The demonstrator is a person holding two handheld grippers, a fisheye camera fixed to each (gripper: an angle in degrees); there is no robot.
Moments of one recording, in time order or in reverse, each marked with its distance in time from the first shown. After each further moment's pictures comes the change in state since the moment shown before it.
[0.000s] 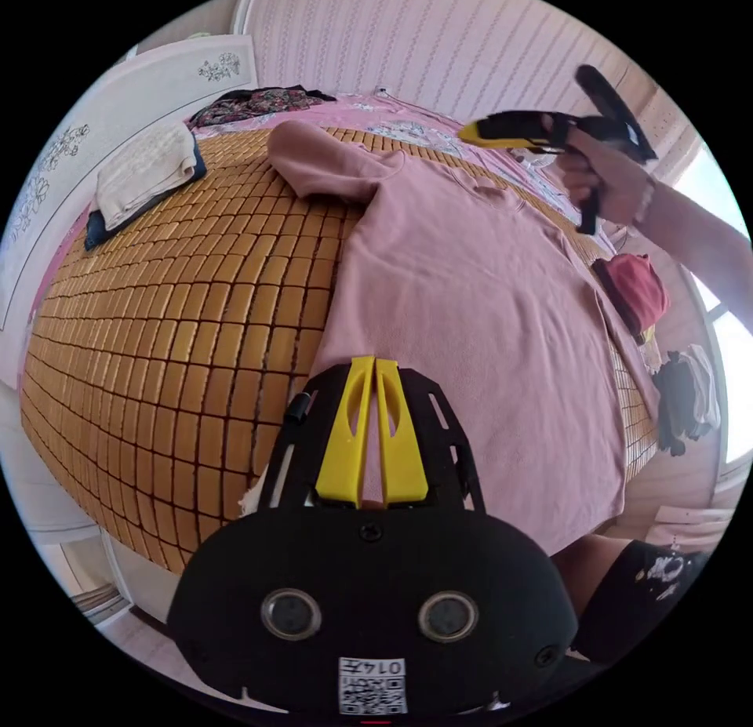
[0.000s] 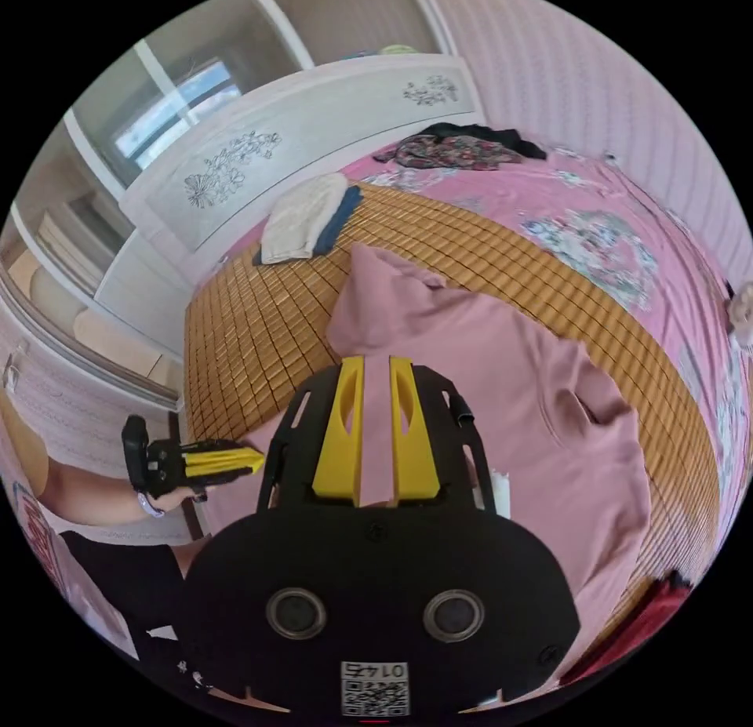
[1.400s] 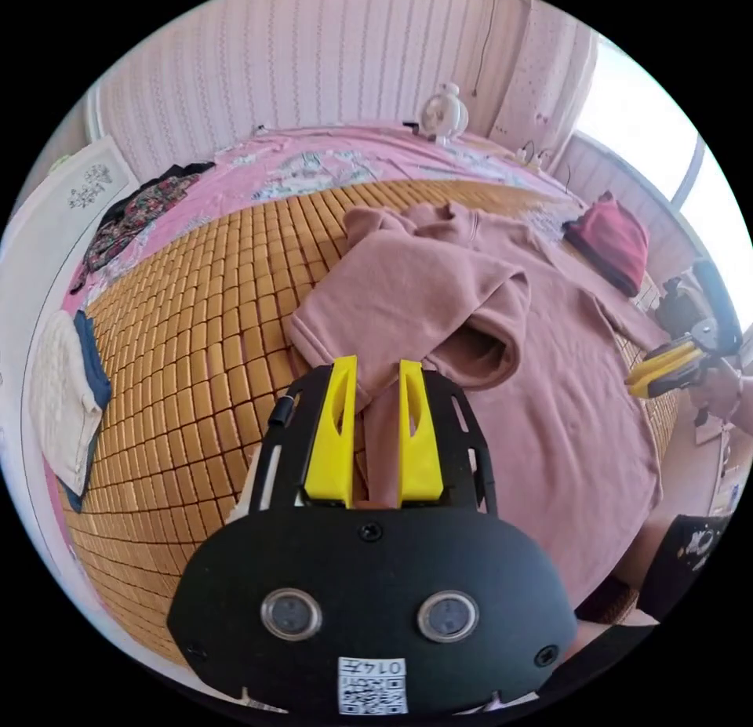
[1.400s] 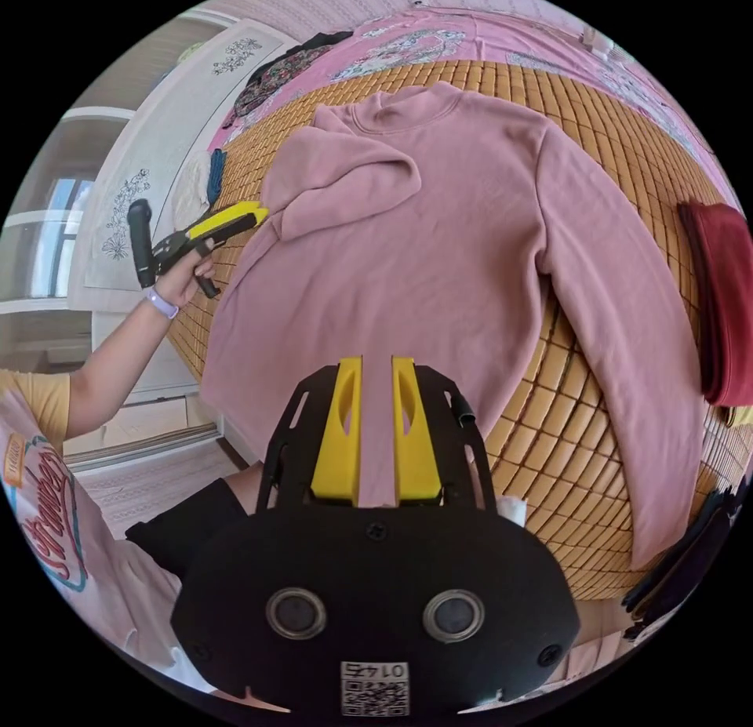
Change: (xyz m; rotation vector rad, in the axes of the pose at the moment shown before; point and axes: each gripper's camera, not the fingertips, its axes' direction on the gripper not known) left arm 0.050 -0.191 0.217 -0.031 0.003 0.449; right arm 0.132 0.217 0.008 -0.244 -0.034 0.587
